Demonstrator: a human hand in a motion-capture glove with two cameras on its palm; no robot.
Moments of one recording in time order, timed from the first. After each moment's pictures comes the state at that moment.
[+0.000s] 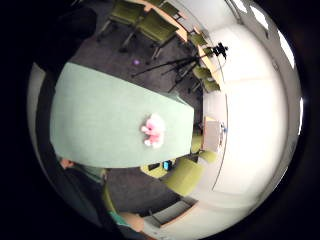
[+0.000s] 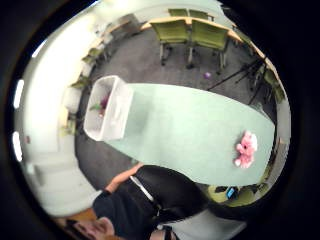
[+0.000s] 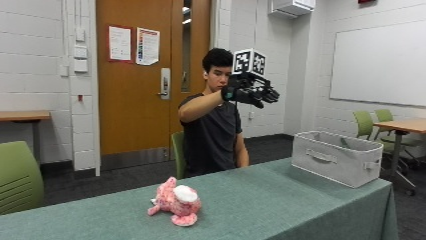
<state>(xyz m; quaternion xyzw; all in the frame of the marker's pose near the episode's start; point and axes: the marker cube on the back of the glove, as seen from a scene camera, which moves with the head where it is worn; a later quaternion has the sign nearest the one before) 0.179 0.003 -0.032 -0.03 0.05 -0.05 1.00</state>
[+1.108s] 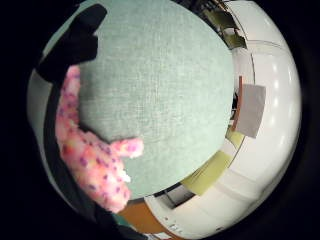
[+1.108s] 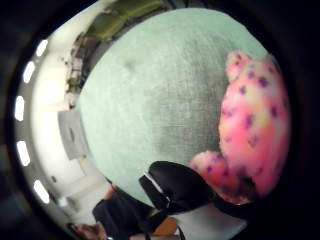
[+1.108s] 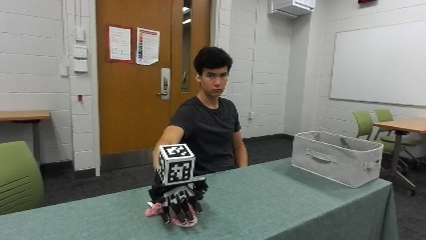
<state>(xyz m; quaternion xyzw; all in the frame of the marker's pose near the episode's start) 0.488 0.067 0.269 -0.17 -0.01 0.14 0.98</state>
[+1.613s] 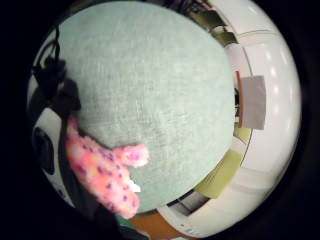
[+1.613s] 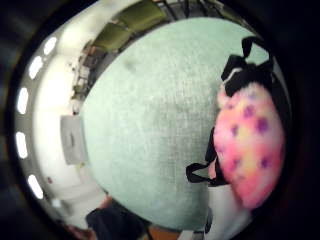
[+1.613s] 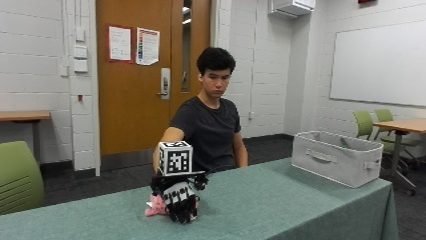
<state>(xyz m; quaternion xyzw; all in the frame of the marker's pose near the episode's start) 0.477 0.078 0.267 -0.07 0.01 0.17 0.98</state>
